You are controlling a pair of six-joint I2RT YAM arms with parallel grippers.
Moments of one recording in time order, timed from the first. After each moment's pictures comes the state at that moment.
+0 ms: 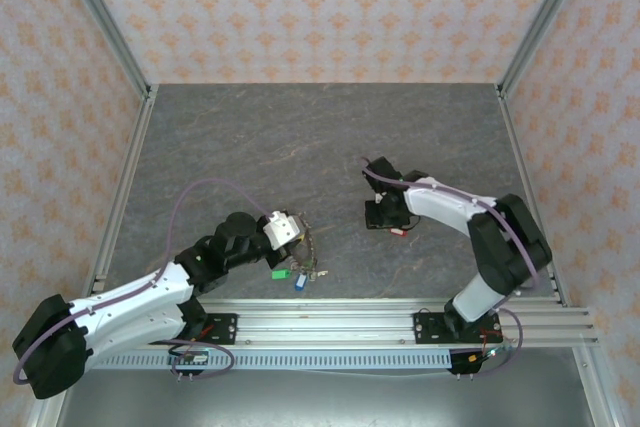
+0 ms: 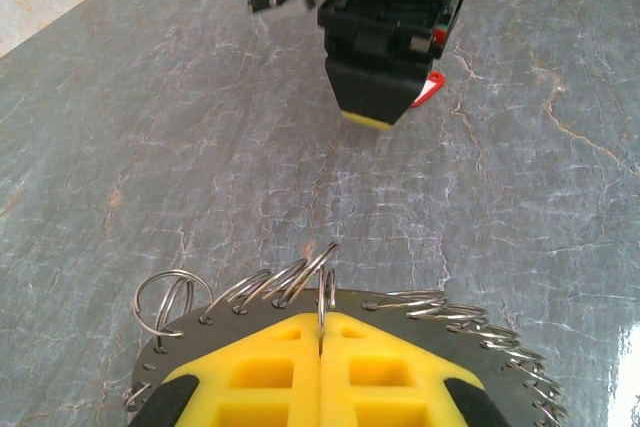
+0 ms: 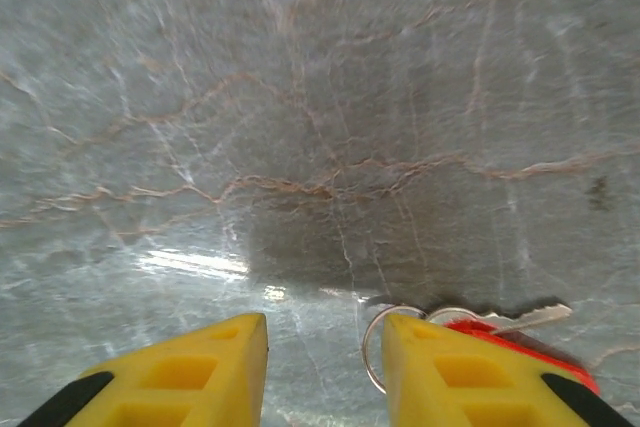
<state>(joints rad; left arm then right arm) -0.77 0.87 0.35 0.08 0.14 0.25 0.56 1.62 0.94 -0.69 0.00 0.46</state>
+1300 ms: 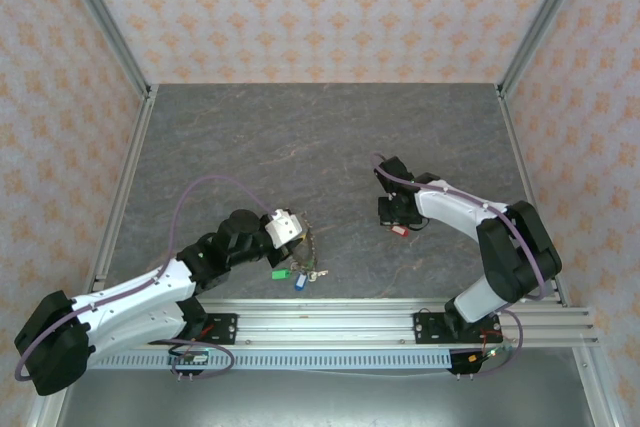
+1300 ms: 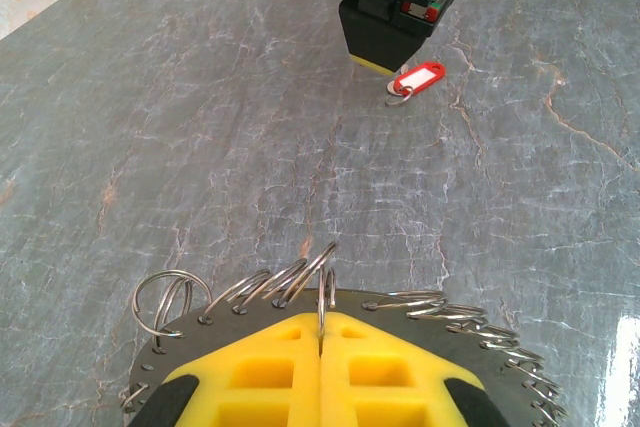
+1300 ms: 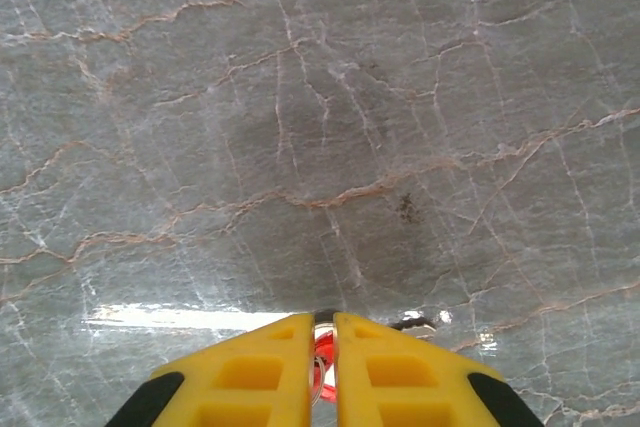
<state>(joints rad) -0.77 0.90 0.37 0.06 0.14 0.25 0.50 1.54 0.87 -0.65 0.10 0.49</state>
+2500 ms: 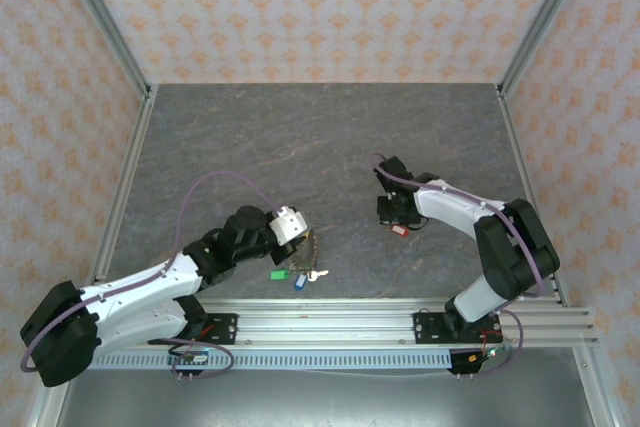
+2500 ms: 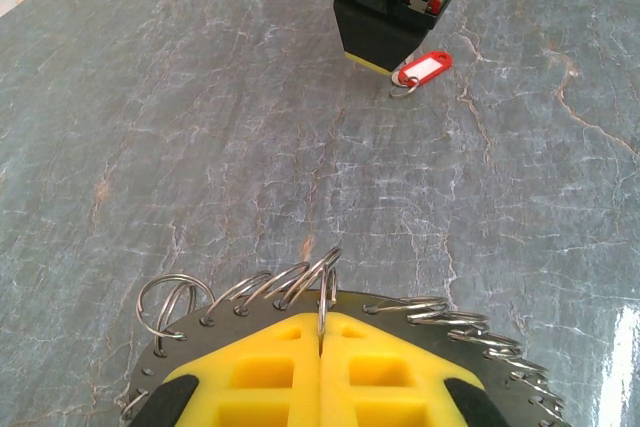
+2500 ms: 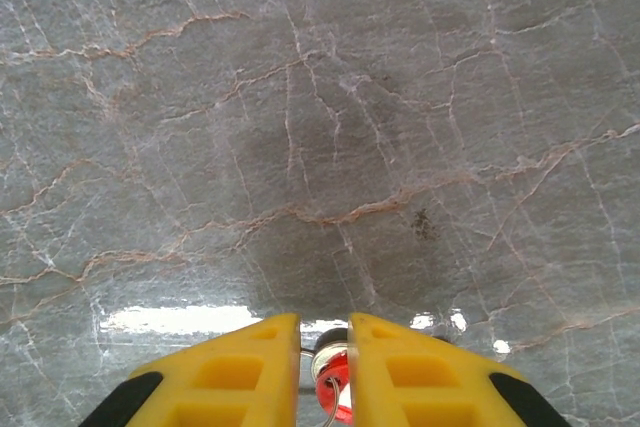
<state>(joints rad) -0.77 0.98 0.41 0.06 0.13 0.25 0.49 1.56 0.87 -0.62 0.09 0.51</state>
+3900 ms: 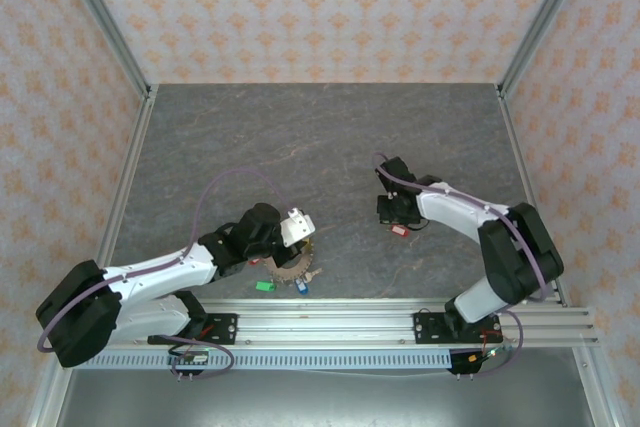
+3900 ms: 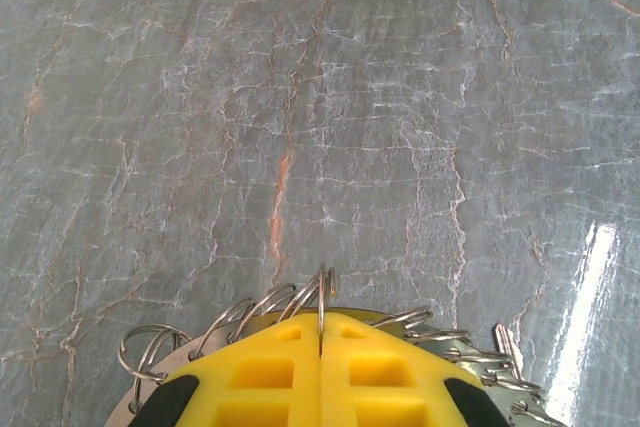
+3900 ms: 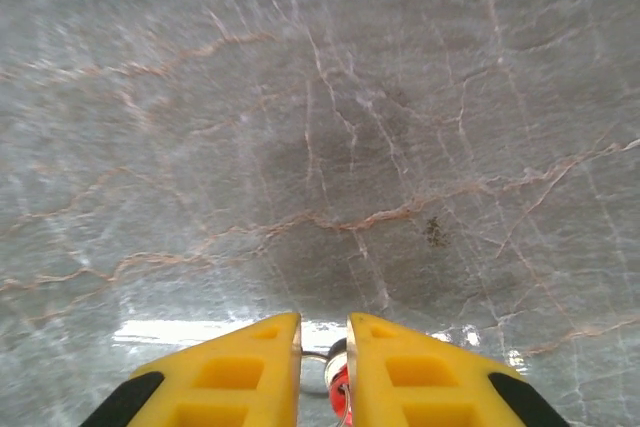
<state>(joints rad) -0.77 1.13 0.46 -0.02 0.12 0.26 0.49 1.50 0.84 -0.57 0.07 0.50</state>
